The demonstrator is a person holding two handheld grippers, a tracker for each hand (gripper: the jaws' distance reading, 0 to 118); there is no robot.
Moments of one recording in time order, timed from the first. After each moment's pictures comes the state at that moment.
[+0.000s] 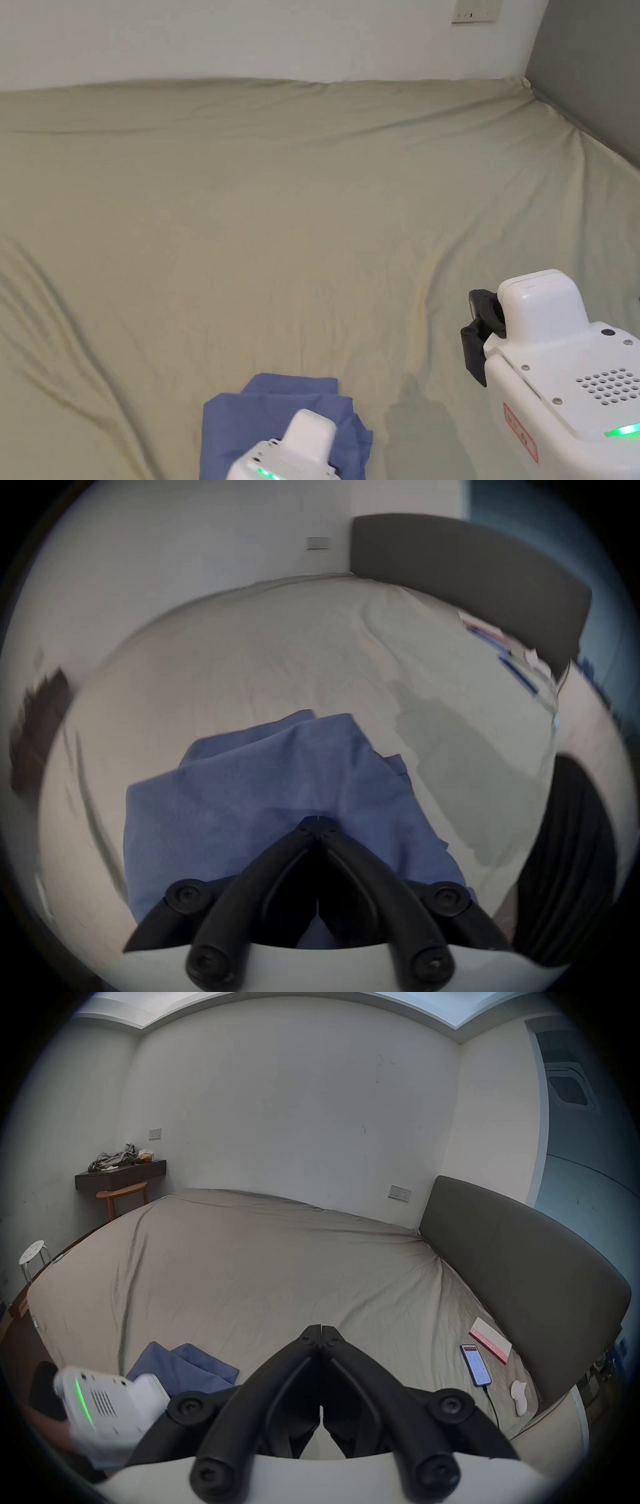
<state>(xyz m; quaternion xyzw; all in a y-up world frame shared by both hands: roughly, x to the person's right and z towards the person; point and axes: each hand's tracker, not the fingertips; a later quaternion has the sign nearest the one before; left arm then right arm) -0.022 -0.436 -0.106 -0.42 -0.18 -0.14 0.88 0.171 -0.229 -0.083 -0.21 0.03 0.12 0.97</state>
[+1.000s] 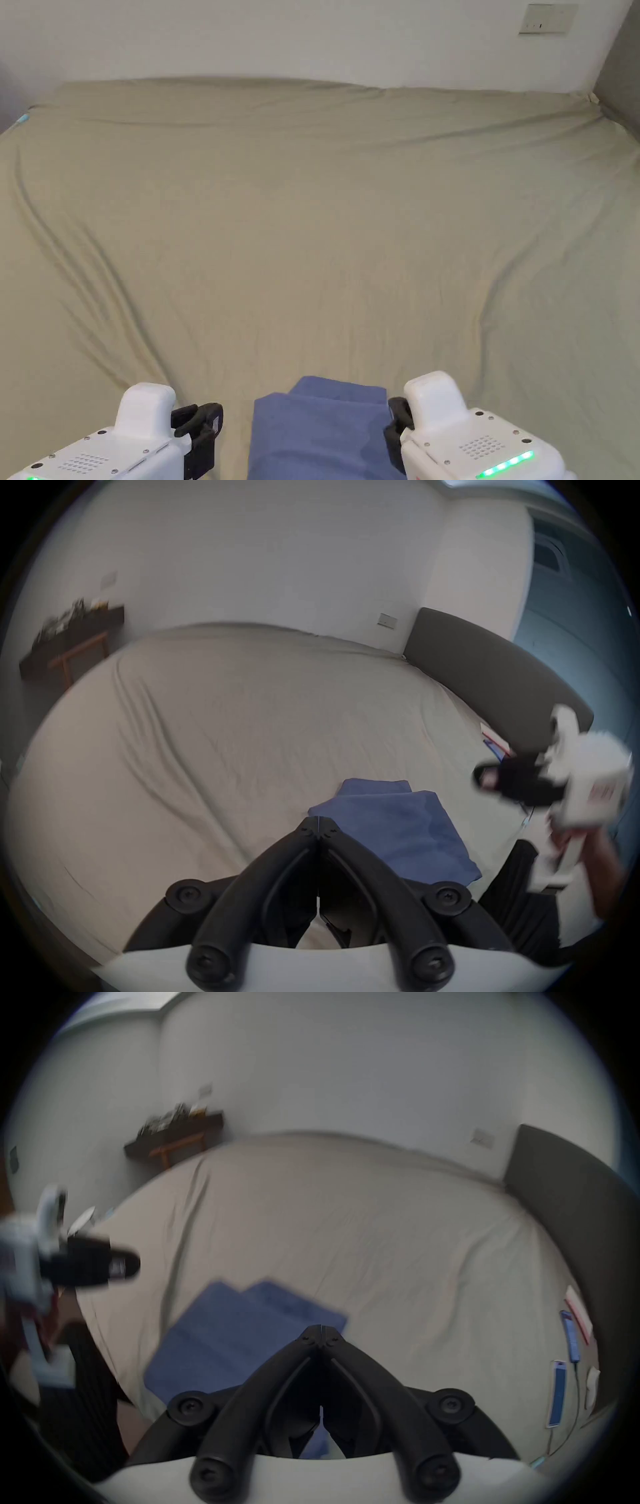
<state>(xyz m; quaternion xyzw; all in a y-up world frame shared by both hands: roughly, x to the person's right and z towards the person) -0.247 -0.378 -0.084 -0.35 -0.12 0.12 0.92 0.080 -0.377 -0.116 -0.37 0.20 0.11 0.90</state>
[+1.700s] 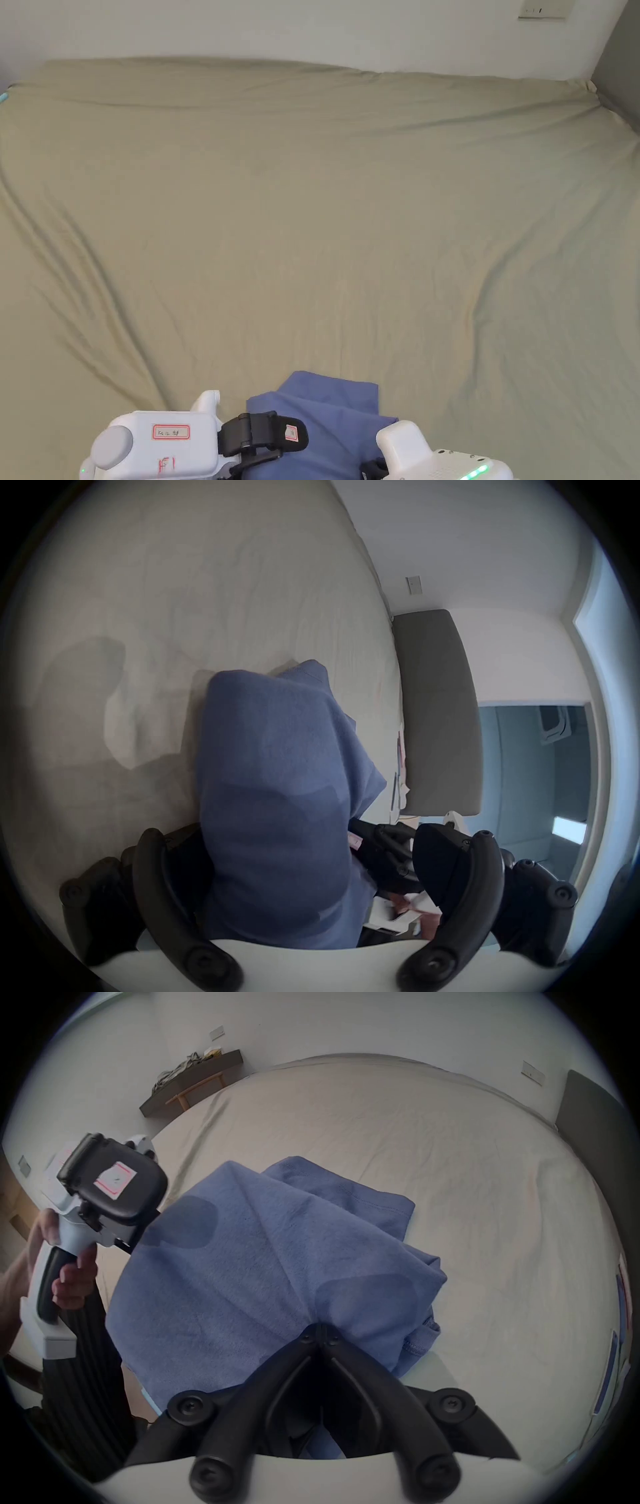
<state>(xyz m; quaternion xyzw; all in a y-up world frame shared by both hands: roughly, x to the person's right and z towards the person) -0.223 -0.506 -0.166 -0.53 -0.26 0.46 0.66 0.095 -0.441 -0.125 -0.48 0.26 0.07 0.84</state>
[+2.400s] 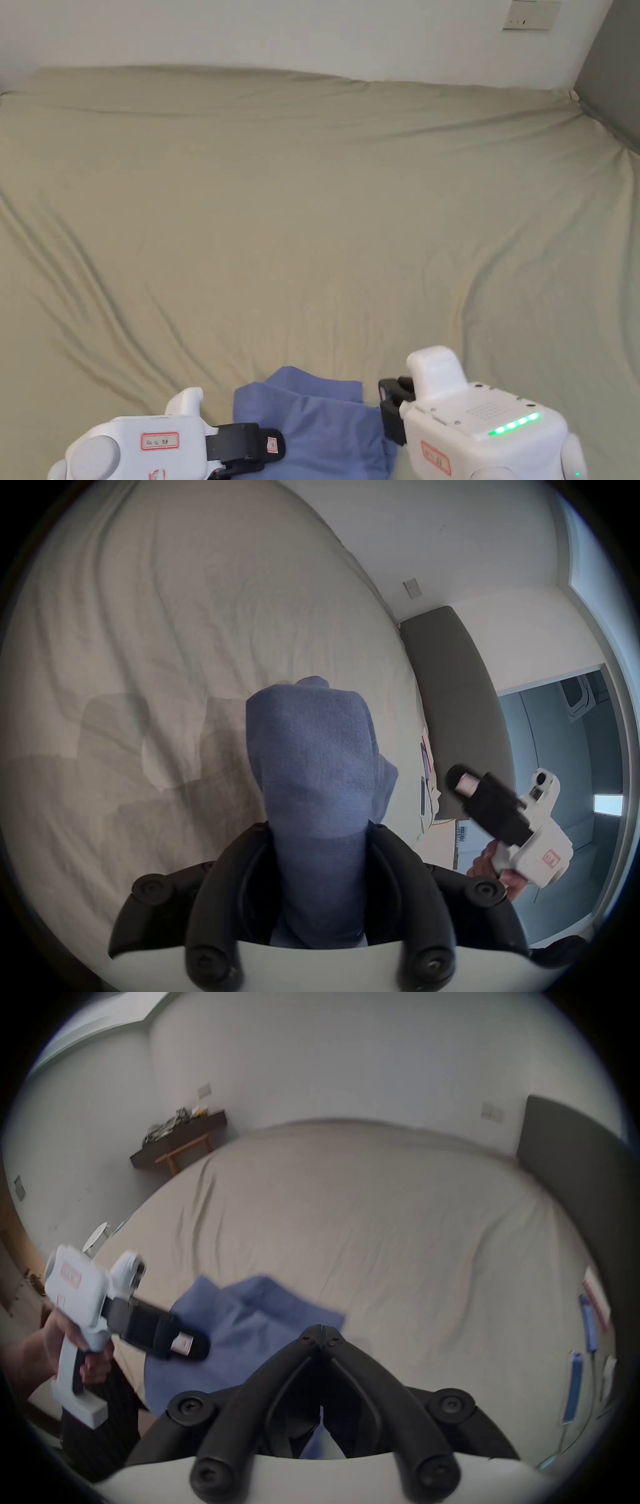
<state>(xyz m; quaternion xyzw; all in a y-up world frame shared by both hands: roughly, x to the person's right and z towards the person) -0.225 -0.446 -0.129 -0.51 -0.22 0.37 0.74 0.113 -0.341 -0.139 -0.34 0.19 0.05 0.92</state>
